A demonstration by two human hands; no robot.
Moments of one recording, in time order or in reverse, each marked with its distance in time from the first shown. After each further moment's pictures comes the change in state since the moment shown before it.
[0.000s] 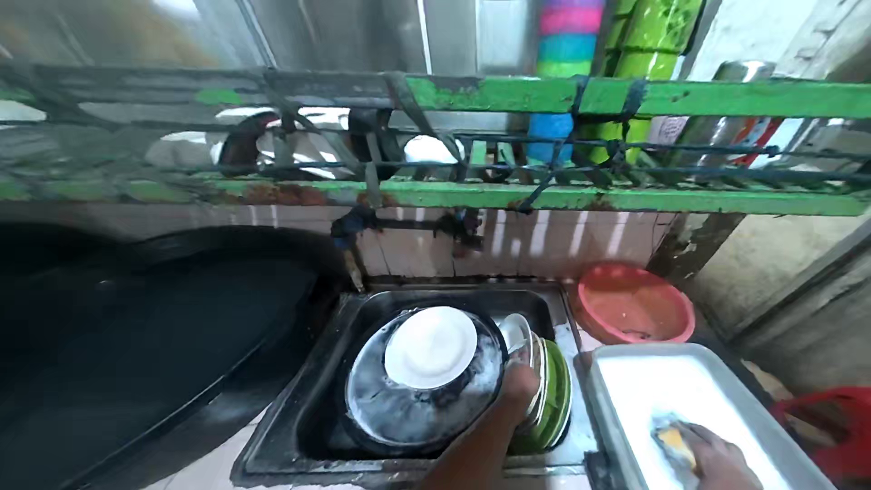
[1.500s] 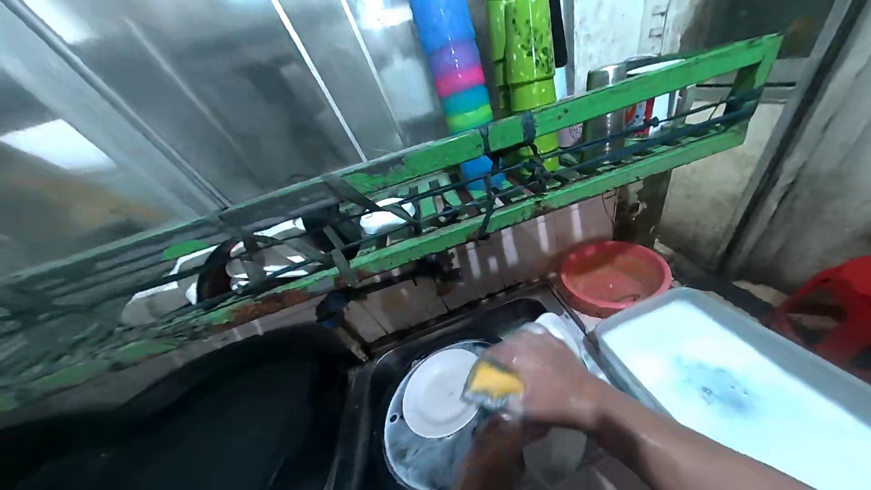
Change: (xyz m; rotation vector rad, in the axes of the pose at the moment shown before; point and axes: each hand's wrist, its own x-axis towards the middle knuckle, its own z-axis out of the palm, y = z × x) left_hand -0.172 -0.043 -0.113 -0.953 -0.237 0.302; right_hand 0.008 -0.283 -0.066 0.292 0.218 -0.737
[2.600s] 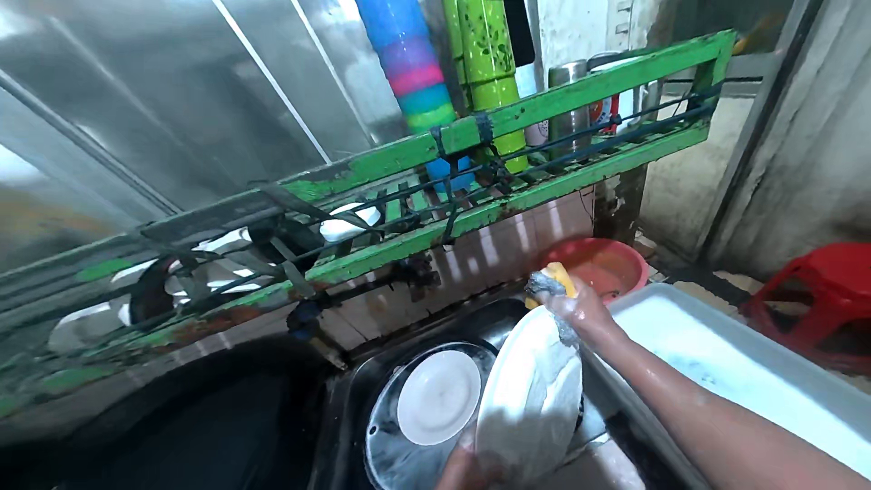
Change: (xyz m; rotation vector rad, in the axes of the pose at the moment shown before) left_hand -0.037 0.016 0.015 0.037 0.051 0.062; right_hand 0.002 0.099 -0.030 0.622 0.483 0.616
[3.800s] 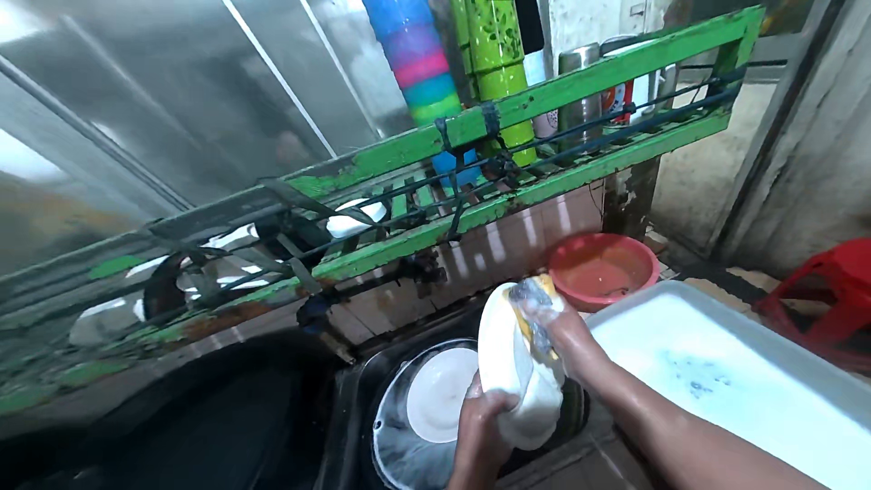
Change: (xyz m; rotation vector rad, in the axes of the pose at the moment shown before) left_hand 0.063 -0.011 0.026 -0.317 0.249 0.134; right_hand -0.037 -0.002 0.041 0.210 -0.078 0.155
